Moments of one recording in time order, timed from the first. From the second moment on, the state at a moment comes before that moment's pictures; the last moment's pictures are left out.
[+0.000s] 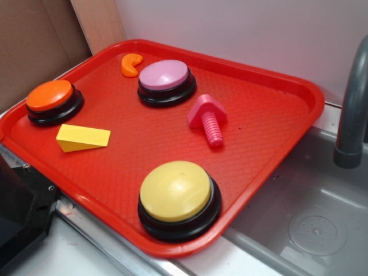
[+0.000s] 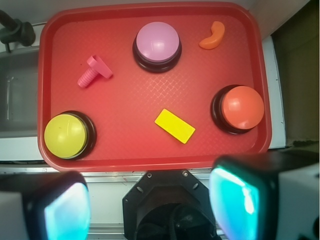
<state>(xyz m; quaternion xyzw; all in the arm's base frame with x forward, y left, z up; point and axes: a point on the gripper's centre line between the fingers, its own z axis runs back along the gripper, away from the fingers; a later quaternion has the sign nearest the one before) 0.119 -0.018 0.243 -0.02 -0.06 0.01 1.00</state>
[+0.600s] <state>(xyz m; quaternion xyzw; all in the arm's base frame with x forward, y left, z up) 0.116 -0.012 0.234 -0.03 -0.06 -0.01 1.00</state>
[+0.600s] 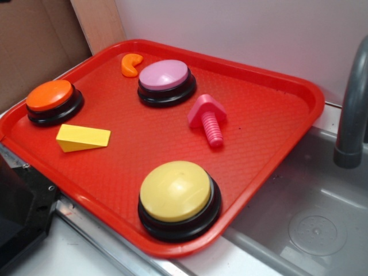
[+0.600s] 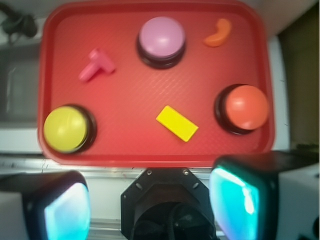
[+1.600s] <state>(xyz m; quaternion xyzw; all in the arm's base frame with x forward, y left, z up) 0.156 0.013 0.132 0.00 -0.11 -0.28 0.95</state>
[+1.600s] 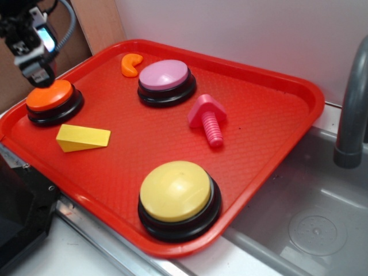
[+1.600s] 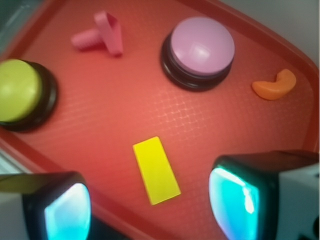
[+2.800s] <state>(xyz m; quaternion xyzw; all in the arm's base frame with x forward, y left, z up) 0.159 0.025 0.031 -0.01 -0.04 -0.32 0.95</state>
